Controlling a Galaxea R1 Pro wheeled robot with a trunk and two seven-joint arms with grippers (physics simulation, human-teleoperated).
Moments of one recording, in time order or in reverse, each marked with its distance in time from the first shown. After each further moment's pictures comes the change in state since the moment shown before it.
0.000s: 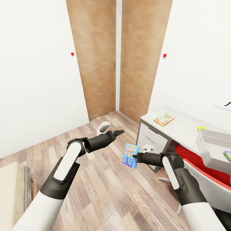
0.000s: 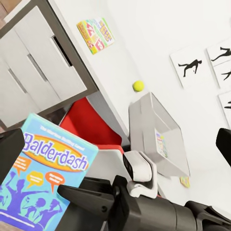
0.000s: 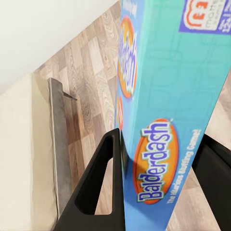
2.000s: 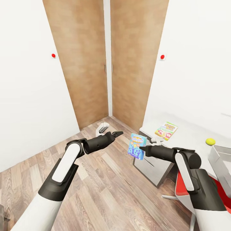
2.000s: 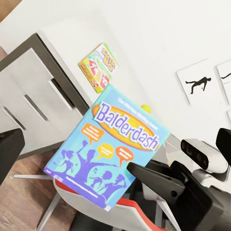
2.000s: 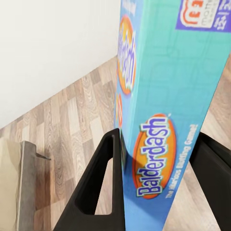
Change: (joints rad) left arm 0.015 0.013 0.003 -0.015 0.000 0.011 -0.003; right arm 0.031 -0.063 -0.047 -0.270 -0.003 0.066 0.031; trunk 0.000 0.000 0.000
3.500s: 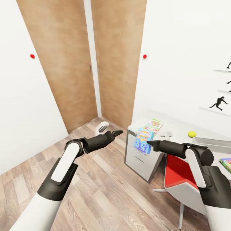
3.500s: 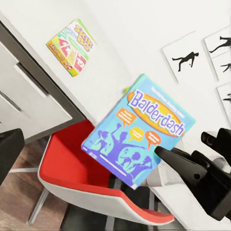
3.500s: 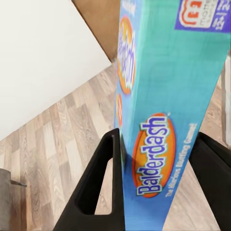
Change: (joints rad) left arm -0.005 0.005 -0.004 -0.015 0.002 -0.002 0.003; right arm -0.027 -0.088 -0.030 -0.039 -0.079 0.000 -0.021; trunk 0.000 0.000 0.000
